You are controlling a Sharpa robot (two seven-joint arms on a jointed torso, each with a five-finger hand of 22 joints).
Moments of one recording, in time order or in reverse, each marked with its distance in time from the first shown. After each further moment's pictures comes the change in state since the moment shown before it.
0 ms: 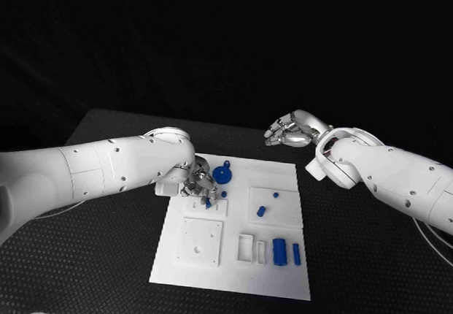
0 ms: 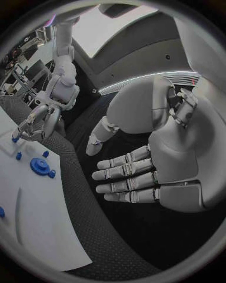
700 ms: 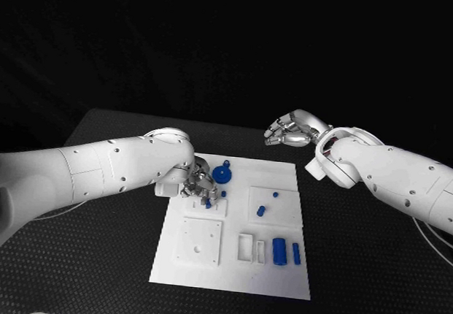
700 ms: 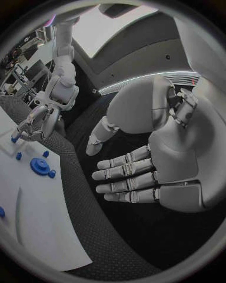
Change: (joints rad) left arm -0.004 0.000 0.001 -0.004 0.007 0.002 0.006; left_hand 0.000 0.000 0.001 0.001 -0.011 0.003 -0.003 0.002 -0.001 0.000 0.000 0.000 -0.002 0.001 0.000 -0.004 -0.001 0.000 0.000 0.000 0.000 0.000; right arm 0.000 0.000 0.000 -0.001 -0.001 0.001 0.000; right_hand 0.000 0.000 0.000 0.000 0.000 0.000 0.000 0.000 0.000 0.000 0.000 0.000 0.000 0.000 0.000 0.000 0.000 0.000 0.000 0.000 0.000 0.001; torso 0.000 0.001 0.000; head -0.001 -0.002
